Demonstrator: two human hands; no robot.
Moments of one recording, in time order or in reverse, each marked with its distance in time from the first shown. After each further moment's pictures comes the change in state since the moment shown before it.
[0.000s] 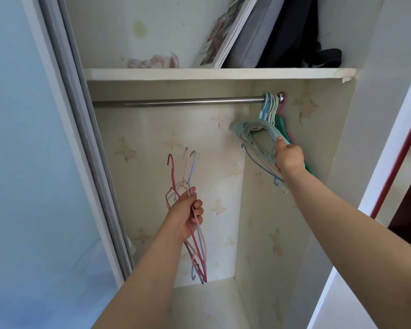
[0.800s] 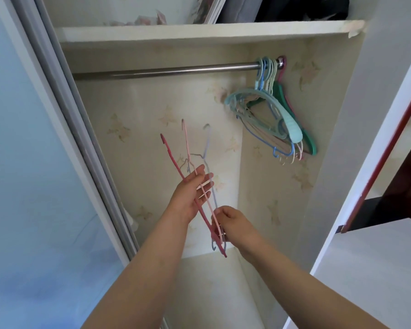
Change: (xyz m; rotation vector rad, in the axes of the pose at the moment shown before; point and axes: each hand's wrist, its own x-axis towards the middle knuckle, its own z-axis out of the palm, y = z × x) left_hand -0.006 -0.023 0.004 0.180 -0.018 0.074; right_hand -0.241 0.075 0.021 -0.038 -0.717 0.126
